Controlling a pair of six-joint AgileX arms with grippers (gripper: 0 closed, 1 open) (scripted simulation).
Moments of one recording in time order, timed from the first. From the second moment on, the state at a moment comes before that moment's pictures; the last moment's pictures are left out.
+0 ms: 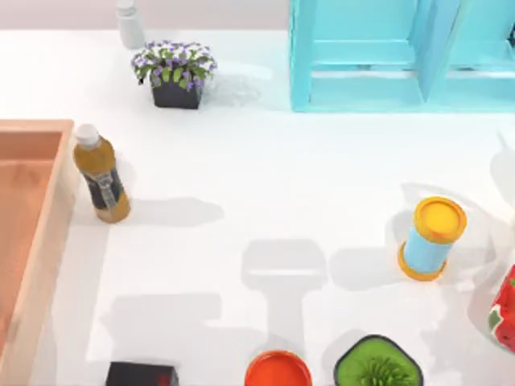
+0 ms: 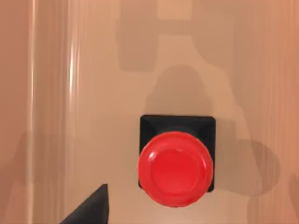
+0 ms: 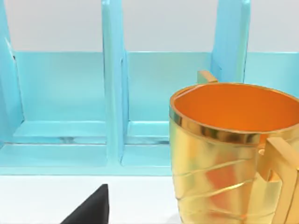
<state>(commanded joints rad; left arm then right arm) 0.25 1.23 1.03 -0.98 0.00 0.26 0.00 0.00 0.00 0.00 0.00 0.00</state>
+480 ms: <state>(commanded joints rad) 0.33 1.61 1.35 -1.31 0.00 0.35 0.00 0.00 0.00 0.00 0.00 0.00</state>
